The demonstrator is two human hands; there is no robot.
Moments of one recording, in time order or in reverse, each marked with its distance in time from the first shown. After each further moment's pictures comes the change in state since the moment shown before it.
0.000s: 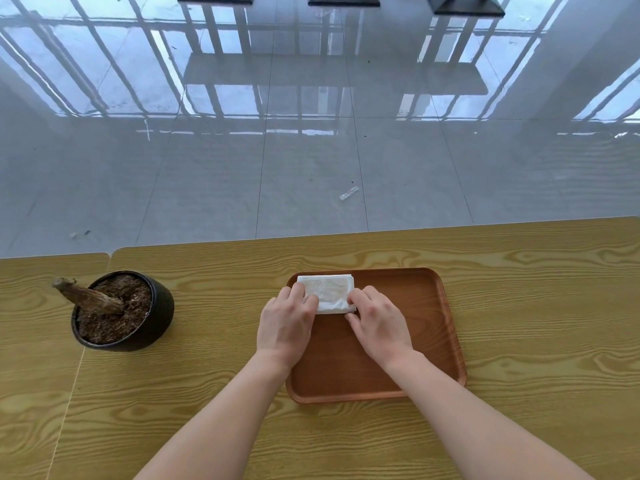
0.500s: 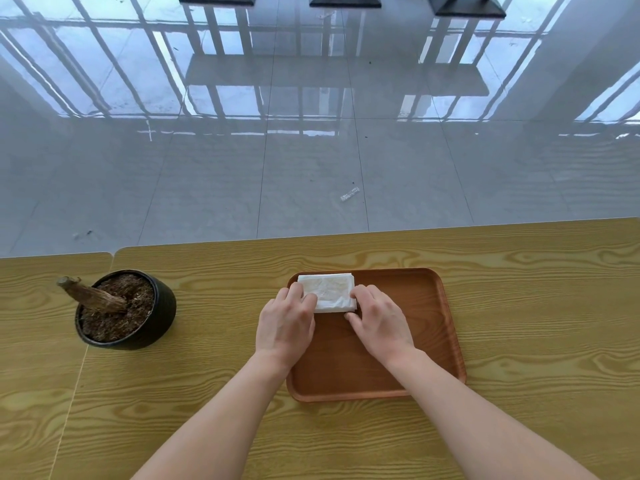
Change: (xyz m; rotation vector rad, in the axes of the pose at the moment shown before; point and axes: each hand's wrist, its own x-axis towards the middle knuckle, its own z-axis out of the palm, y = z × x) left_hand -0.003 -0.003 0.001 -0.065 -0.047 -0.040; right_hand 0.001 0.002 -0.003 0.028 -0.014 0.005
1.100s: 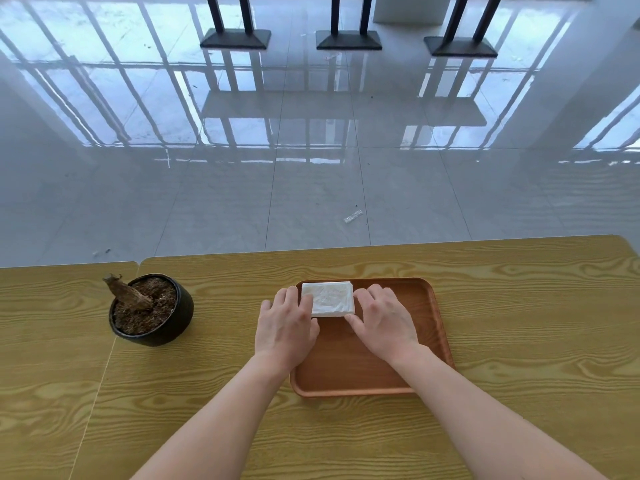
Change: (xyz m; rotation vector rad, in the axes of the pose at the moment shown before) left_hand -0.019 0.009 -0.030 0.113 0.023 -0.060; right_hand -0.013 -0.014 -0.038 -0.170 0.013 -0.035
